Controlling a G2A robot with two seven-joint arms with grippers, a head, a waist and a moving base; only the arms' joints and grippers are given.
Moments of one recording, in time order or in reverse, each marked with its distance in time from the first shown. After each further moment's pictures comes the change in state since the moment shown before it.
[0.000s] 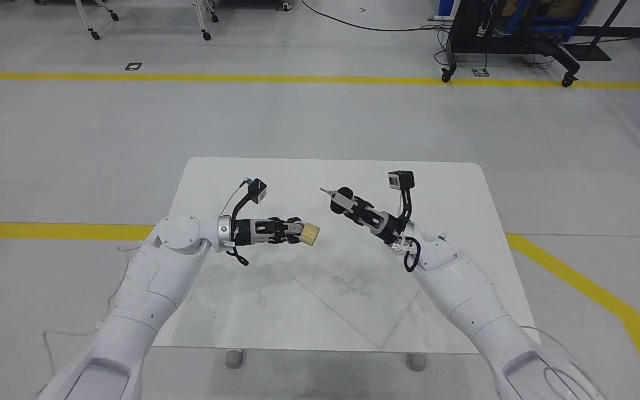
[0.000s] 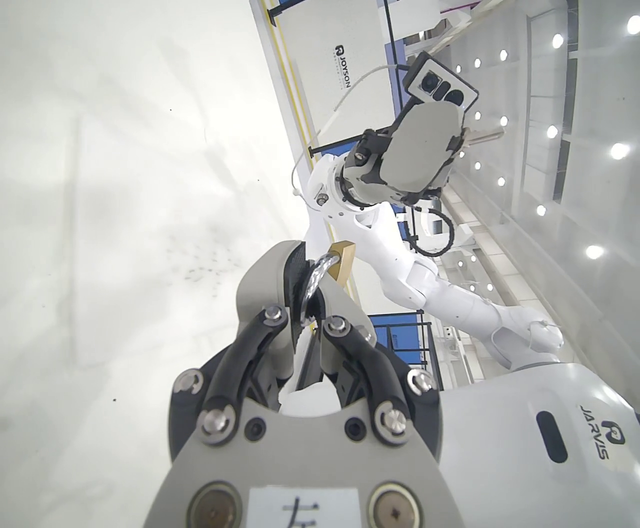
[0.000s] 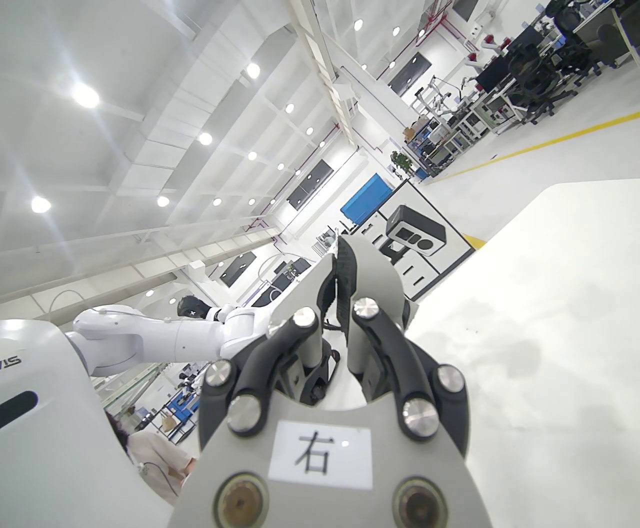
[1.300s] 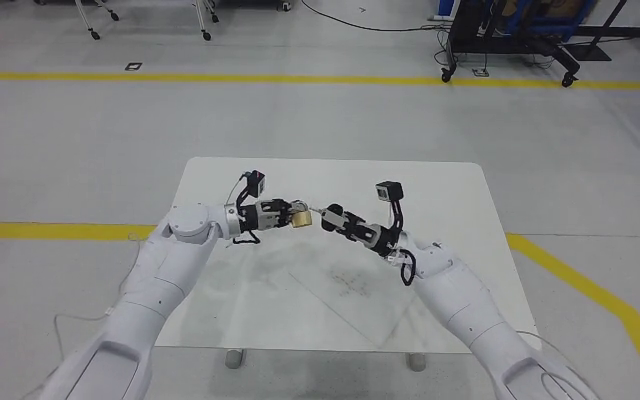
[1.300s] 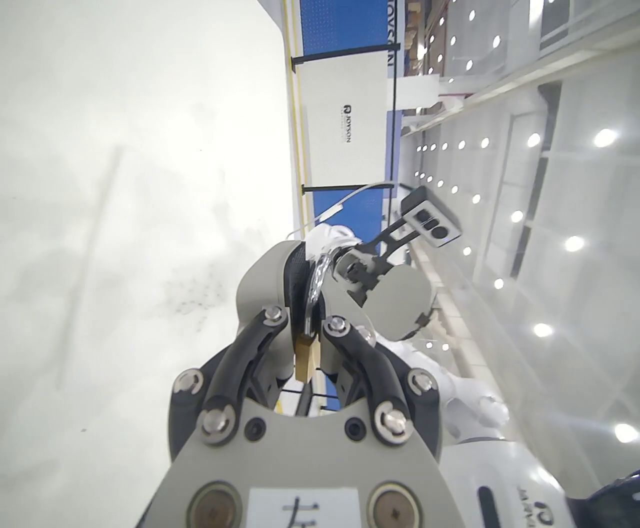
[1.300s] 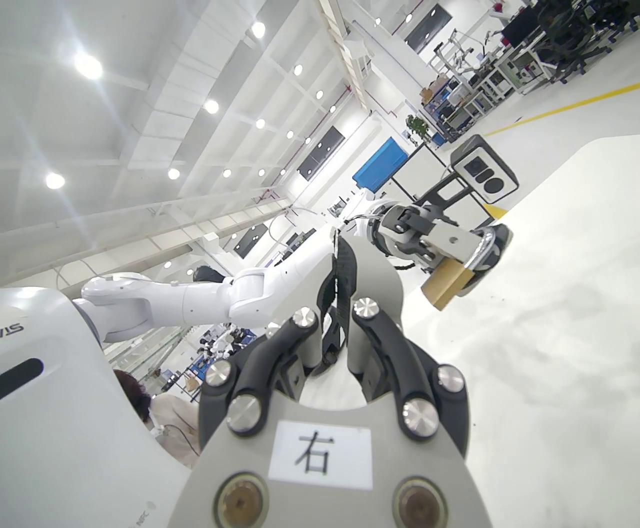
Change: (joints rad) left arm -0.085 -0.048 0.049 0.100 -0.091 0.271 0.167; right arm -0.070 0.005 -0.010 -0.064 0.076 0.019 0.089
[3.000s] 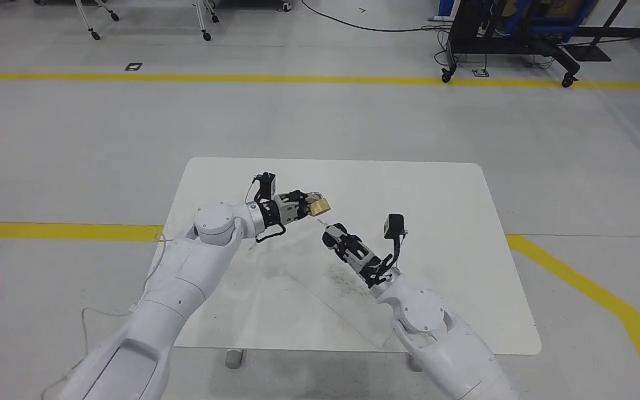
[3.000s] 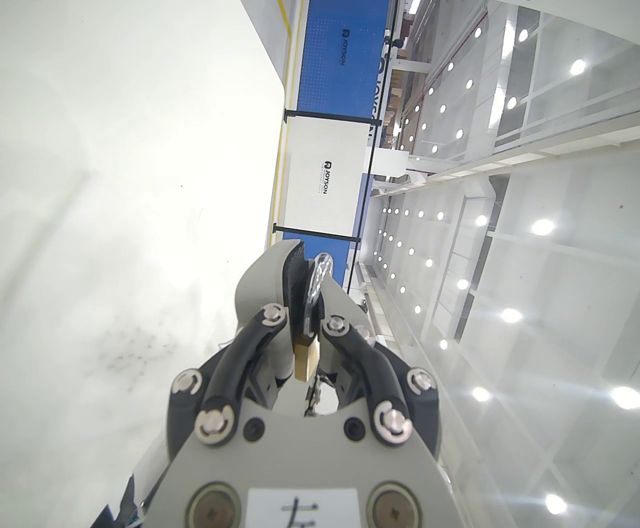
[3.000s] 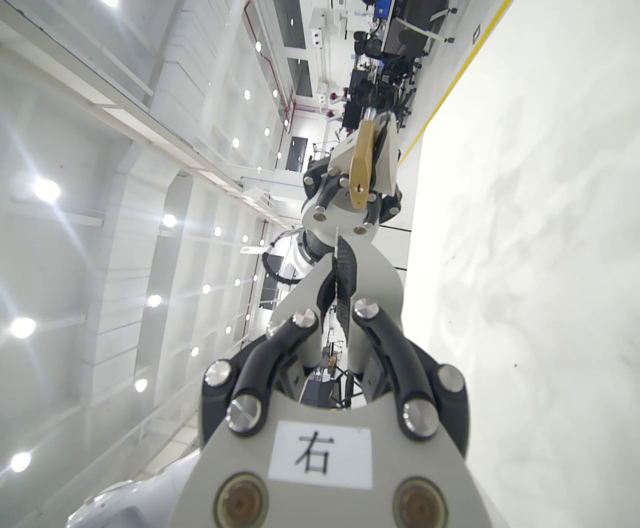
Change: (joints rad) left arm 0.014 -0.072 0.043 -0.010 -0.038 0.098 0.232; right arm -0.375 0.028 0.063 -0.526 -0.165 0.733 -0.542
